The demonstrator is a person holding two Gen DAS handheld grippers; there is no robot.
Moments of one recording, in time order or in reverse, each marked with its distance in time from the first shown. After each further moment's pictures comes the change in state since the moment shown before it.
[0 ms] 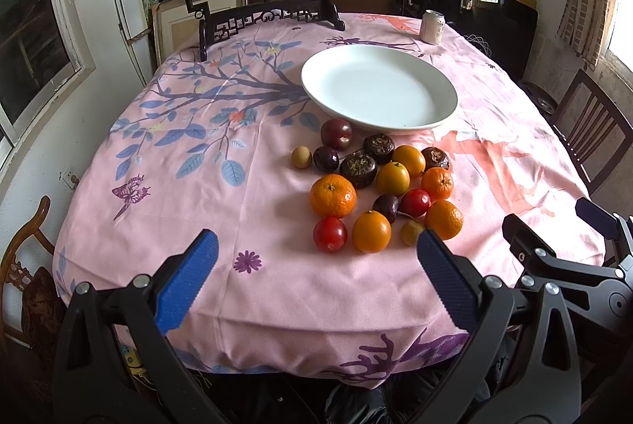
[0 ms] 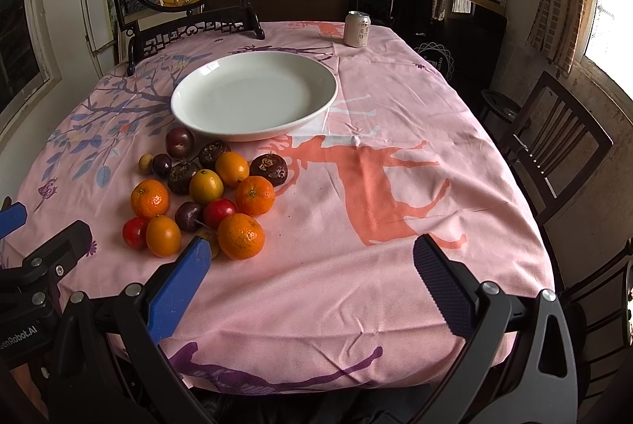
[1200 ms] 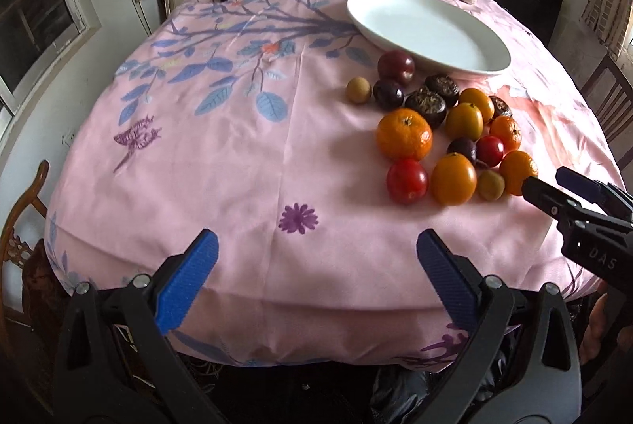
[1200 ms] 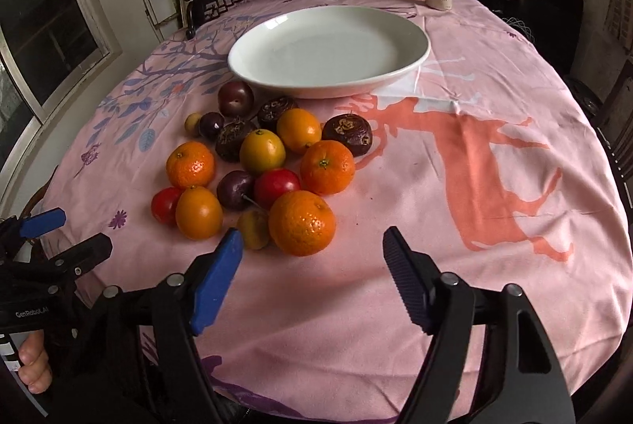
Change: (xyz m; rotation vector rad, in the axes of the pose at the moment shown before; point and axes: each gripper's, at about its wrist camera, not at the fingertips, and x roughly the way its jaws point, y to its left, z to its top) left arm 0.050 0.051 -0.035 -0.052 0.169 0.023; right arm 0.068 0.021 -0.009 -0.066 0.133 0.309
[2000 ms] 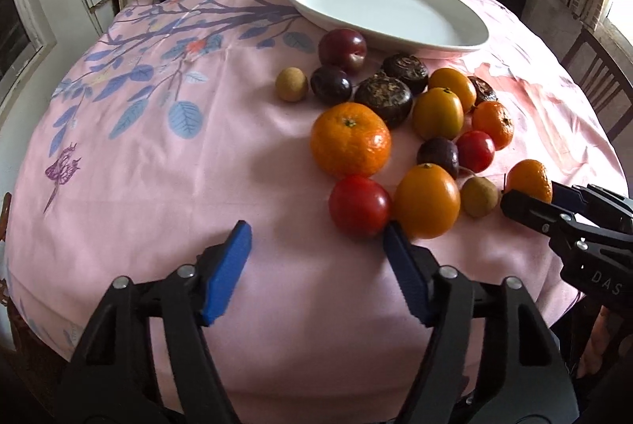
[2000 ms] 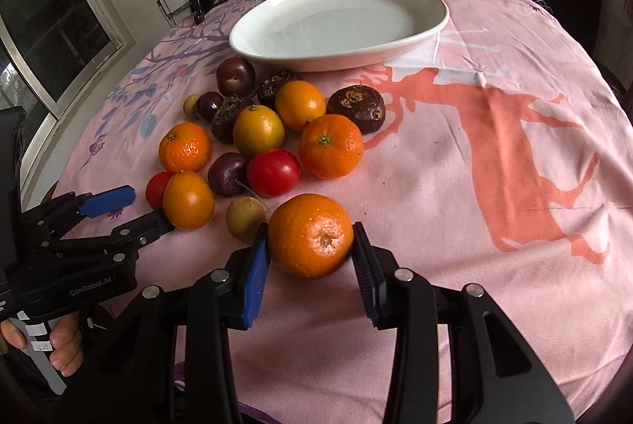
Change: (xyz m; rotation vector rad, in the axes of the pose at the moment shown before) left arm 0.046 -0.043 0.024 0.105 0.007 -0.096; right arm 0.017 -0.017 -0.006 0.017 0.059 0.080
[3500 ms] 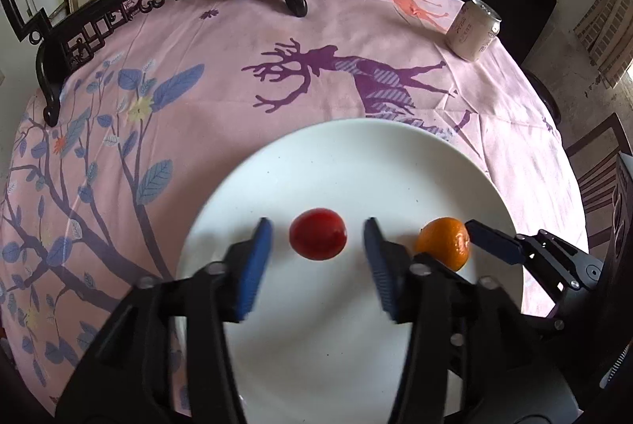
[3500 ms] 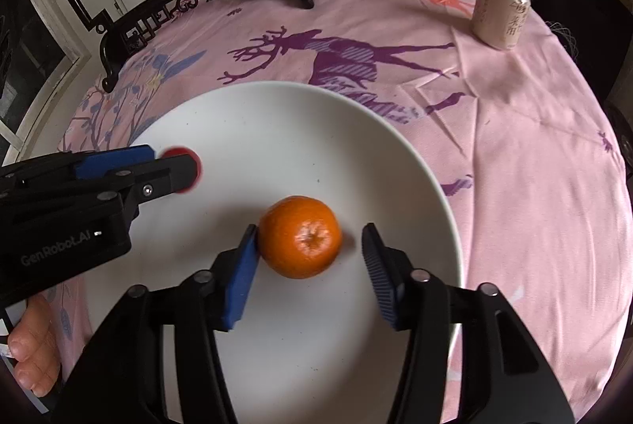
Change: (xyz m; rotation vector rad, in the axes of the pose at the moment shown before) left arm 0.121 -0.025 0.300 -0.053 0.080 -0.087; right arm 0.124 -0.076 0.254 -0.037 0.074 -0.078
